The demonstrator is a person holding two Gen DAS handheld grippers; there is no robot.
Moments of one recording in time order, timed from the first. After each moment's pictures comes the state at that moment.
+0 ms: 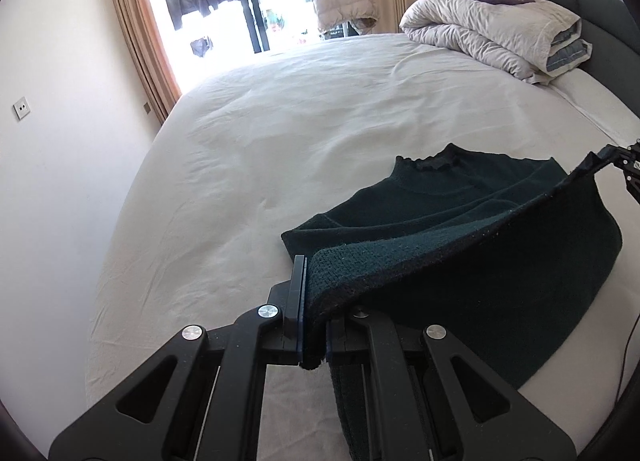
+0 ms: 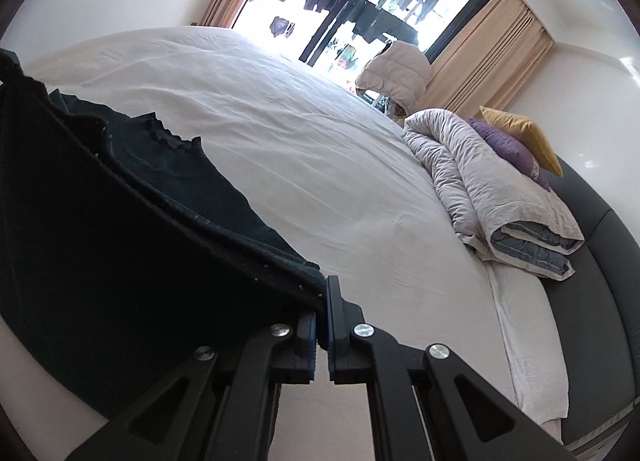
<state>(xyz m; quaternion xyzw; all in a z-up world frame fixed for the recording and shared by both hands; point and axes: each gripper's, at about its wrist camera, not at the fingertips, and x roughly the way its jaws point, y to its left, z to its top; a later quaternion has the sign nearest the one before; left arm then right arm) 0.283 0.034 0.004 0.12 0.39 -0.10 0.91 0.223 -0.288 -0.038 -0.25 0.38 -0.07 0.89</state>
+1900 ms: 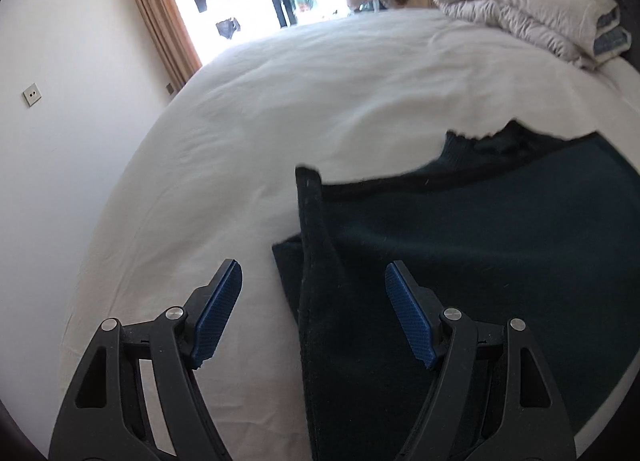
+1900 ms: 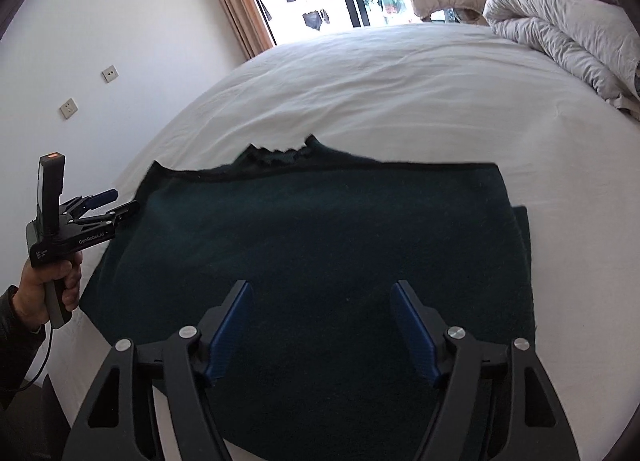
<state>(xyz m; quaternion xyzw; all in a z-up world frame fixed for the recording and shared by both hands) 0.352 0.002 -0.090 0.14 0.42 -0.01 0.90 0.247 -0.290 -0.092 0.09 0.45 0.11 0.88</state>
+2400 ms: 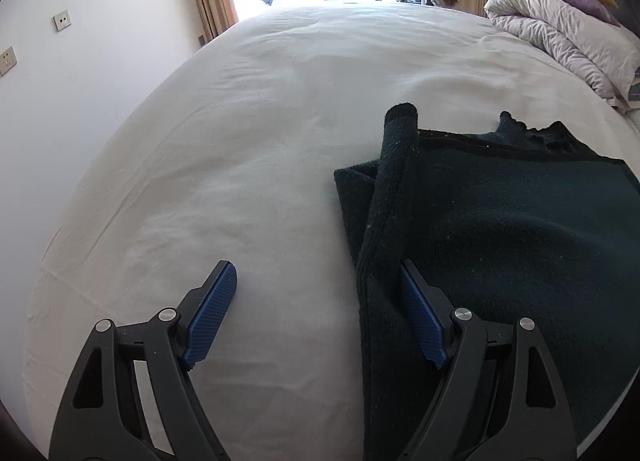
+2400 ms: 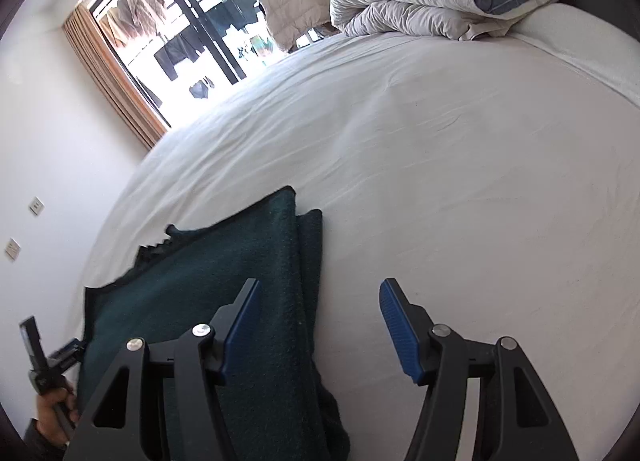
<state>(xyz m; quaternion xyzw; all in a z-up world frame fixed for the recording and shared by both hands) 0.329 0.054 -0.108 0.04 0.44 0.02 0.90 0.199 -0.425 -0.087 0.28 0.36 -0.02 0.89</state>
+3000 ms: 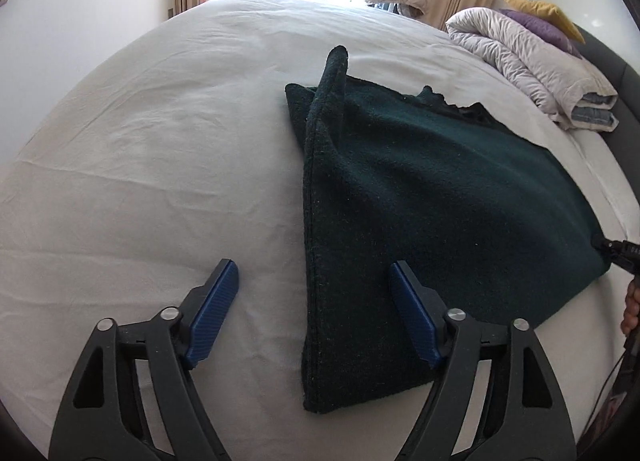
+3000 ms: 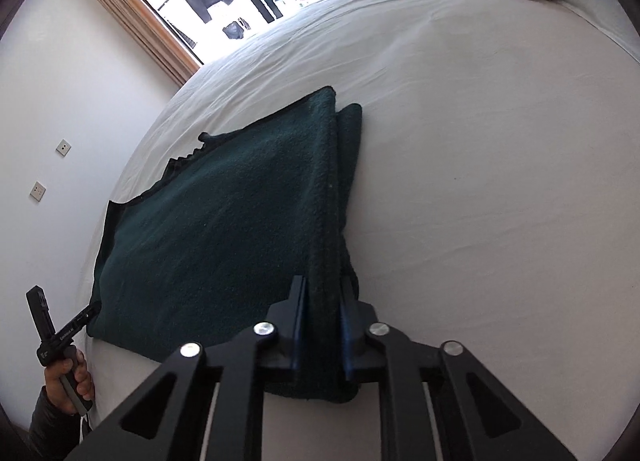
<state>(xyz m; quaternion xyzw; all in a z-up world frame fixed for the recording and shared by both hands) 0.223 0.060 -0.115 -0.04 0.45 -0.07 0.89 0.177 -0.390 -0.116 0.23 0.46 0.04 0.86</state>
